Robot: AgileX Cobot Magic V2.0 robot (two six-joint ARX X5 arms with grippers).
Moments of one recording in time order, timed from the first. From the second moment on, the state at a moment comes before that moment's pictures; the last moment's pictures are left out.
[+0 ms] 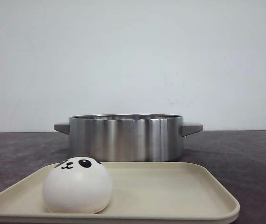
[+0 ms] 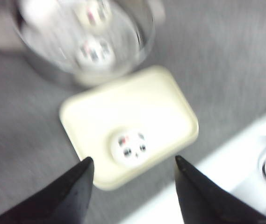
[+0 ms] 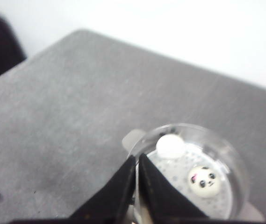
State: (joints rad) left arm -0.64 1.01 1.27 -1.16 0.20 -0.23; right arm 1.02 1.27 1.61 -0.72 0.36 0.26
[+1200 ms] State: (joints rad) left arm -0.82 1.70 1.09 -0.84 0.20 -0.23; right arm 1.23 1.19 1.61 -0.87 0.66 0.37
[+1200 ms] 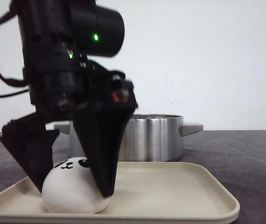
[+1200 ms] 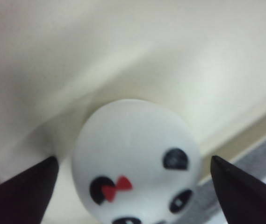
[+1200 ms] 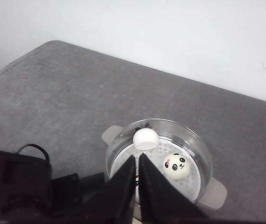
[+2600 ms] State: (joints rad) left arm -0.56 1.69 1.34 -0.56 -0.02 -0.12; right arm 1.23 1.20 1.61 -0.89 0.68 0.37
